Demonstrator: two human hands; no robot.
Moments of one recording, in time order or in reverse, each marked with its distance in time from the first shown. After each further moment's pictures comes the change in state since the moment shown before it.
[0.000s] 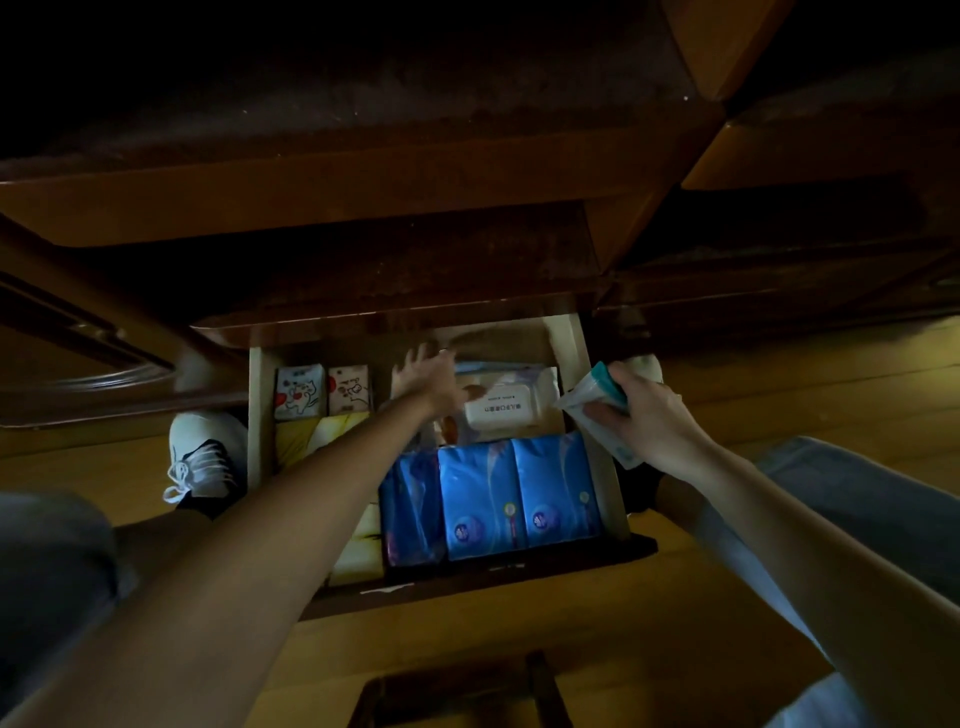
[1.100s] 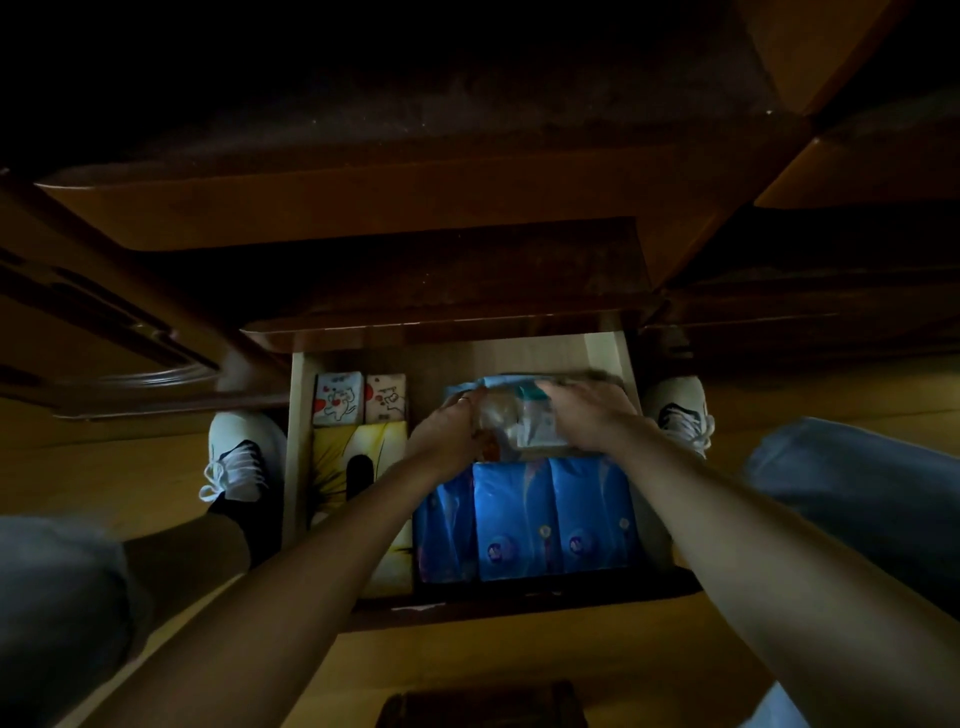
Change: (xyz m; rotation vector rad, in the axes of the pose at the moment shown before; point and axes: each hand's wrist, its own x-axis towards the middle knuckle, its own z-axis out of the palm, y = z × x) left_hand -0.046 -0.032 0.022 -0.252 0.096 0.105; right_hand 0.095 -0.048 0.081 -0.573 -0.271 -0.105
